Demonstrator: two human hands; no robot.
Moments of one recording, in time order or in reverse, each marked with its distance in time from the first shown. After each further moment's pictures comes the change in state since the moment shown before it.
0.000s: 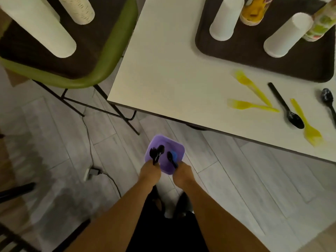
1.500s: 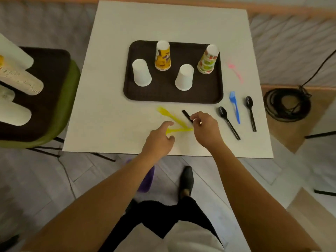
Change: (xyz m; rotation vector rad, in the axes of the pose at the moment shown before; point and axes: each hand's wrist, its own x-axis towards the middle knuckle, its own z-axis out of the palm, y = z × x) left_hand -0.158 0.286 0.040 0.284 -0.045 0.774; right_hand -0.089 0.016 -0.364 0.166 0.673 -0.317
